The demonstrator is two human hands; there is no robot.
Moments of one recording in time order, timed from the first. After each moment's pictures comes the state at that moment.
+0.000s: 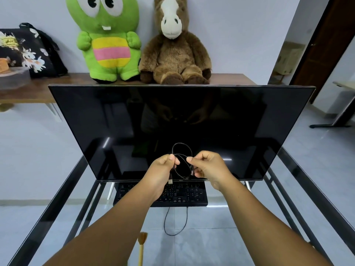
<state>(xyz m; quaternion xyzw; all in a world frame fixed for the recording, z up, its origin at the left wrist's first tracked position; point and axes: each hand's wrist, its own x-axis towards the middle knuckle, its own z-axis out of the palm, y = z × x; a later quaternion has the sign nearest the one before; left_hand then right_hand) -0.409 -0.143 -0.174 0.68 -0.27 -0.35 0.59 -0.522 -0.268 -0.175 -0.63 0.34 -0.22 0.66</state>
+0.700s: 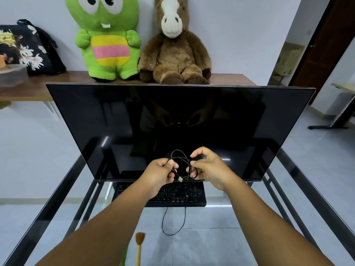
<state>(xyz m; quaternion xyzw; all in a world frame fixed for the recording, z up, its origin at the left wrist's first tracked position) -0.395 -0.150 -0.188 0.68 -0.22 -0.39 0.59 -0.531 -0.278 -0.169 -0.65 0.28 -0.14 0.69</state>
